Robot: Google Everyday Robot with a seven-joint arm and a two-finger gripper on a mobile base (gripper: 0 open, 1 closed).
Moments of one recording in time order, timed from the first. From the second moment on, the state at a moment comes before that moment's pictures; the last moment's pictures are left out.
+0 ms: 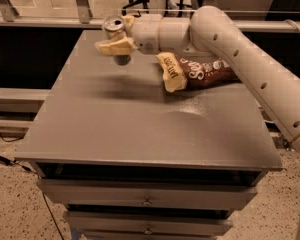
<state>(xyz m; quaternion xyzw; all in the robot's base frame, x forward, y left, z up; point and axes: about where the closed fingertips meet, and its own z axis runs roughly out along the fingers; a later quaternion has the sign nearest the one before) 0.680 0.089 0.968 -0.53 0.51 0.30 0.61</state>
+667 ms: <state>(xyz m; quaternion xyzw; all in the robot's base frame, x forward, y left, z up) 0.790 0.030 0.982 -0.48 0.55 0.25 0.64</state>
